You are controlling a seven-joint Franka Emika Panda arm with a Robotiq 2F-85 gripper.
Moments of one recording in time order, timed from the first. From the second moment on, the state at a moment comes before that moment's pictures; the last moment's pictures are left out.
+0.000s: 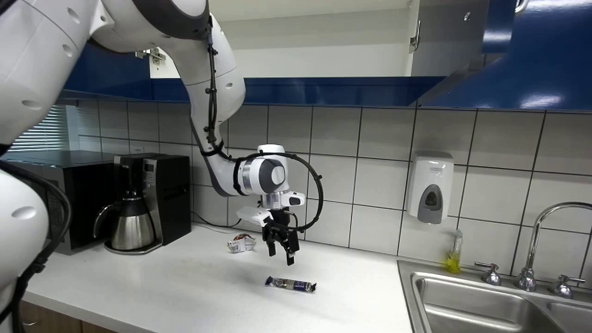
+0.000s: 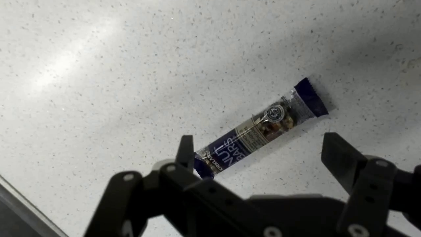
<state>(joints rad) -0.03 0.47 -0.19 -2.12 -0.14 2.60 0.45</state>
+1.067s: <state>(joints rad) -0.02 0.62 -0.22 -1.99 -0.09 2.60 0.45</state>
